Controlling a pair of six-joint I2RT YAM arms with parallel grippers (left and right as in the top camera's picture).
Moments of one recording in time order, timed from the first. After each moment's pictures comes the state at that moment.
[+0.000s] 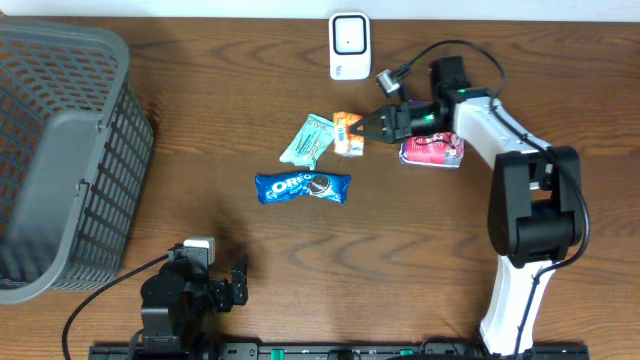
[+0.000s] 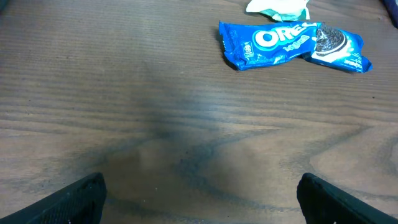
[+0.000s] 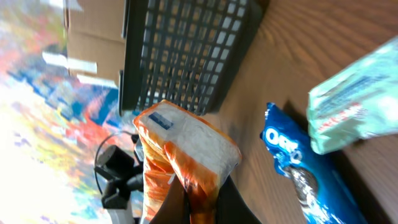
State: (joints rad) left arm -0.03 0.01 0.19 -0.85 0.19 -0.08; right arm 0.15 2.16 1.51 -0.60 -1.48 0.00
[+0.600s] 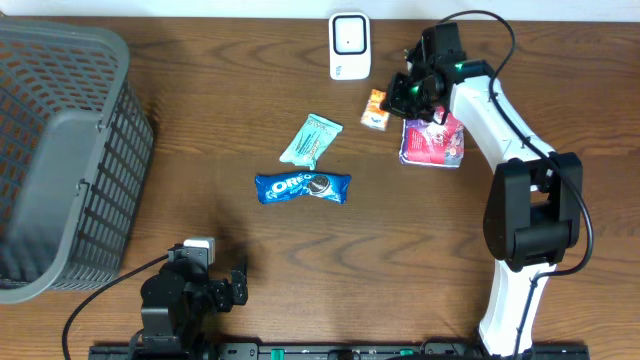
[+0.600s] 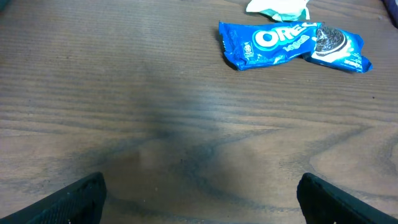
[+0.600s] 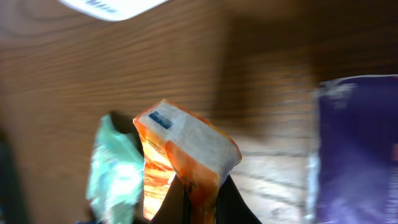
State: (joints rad) left arm -0.03 0.01 0.19 -0.85 0.19 -0.08; right arm 0.19 2.14 1.70 -0.70 -0.36 0.49
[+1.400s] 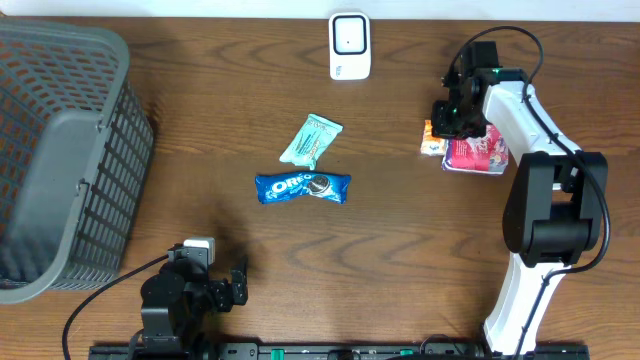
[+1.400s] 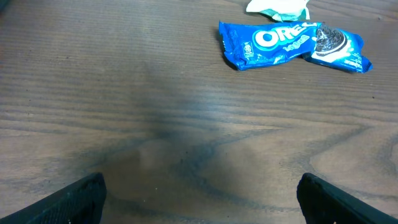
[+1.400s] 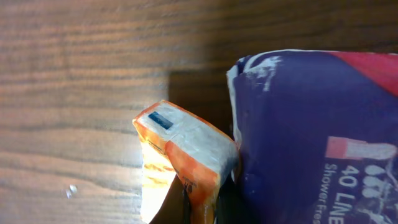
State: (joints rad) left arm -0.03 0.01 0.19 -0.84 0.19 -0.08; right arm 0.04 2.15 1.64 -0.86 -0.13 0.09
